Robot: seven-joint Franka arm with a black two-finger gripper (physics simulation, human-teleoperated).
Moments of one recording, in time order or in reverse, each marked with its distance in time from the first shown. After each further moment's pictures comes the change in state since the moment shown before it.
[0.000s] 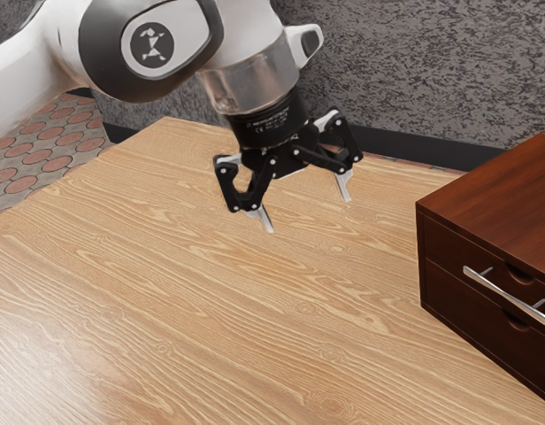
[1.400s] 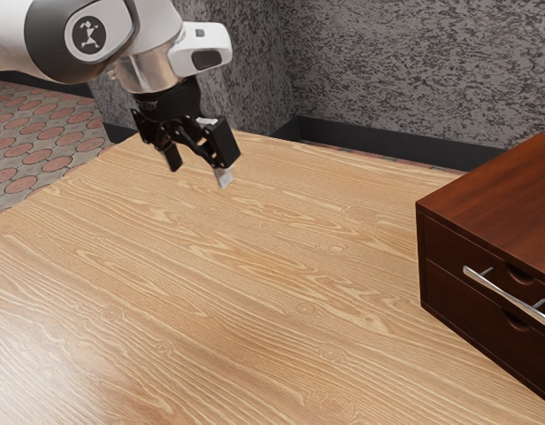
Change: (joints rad) arm 0.001 -0.036 0.262 -0.032 0.137 -0.026 1.089
